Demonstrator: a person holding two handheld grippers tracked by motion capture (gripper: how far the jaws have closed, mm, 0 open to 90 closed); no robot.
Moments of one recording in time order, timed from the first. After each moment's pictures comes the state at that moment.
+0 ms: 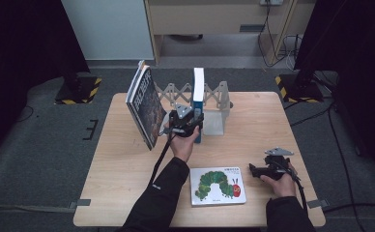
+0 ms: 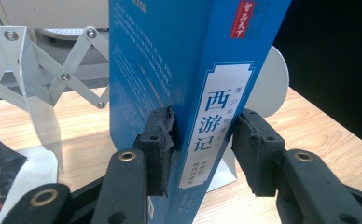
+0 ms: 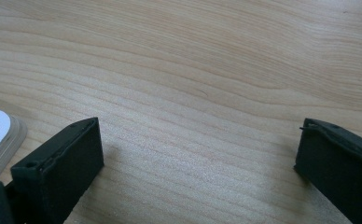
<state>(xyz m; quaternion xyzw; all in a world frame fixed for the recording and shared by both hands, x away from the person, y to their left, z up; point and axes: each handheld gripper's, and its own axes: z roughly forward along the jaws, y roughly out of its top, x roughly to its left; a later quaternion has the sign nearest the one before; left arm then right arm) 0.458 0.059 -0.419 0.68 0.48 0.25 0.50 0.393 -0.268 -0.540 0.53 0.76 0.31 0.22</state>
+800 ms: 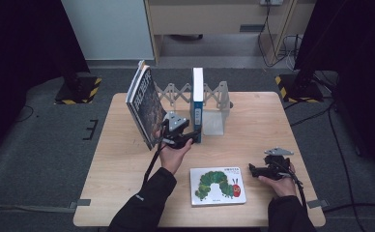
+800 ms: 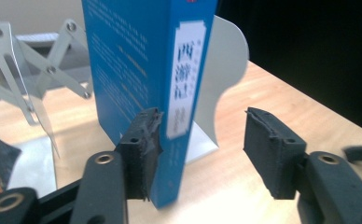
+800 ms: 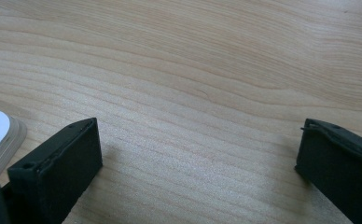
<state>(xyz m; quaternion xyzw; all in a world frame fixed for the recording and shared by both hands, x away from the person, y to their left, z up) 0.419 0.091 -0.419 0.72 0.42 0.21 0.51 0.393 -0.267 -0.540 0.53 0.76 0.31 0.21</state>
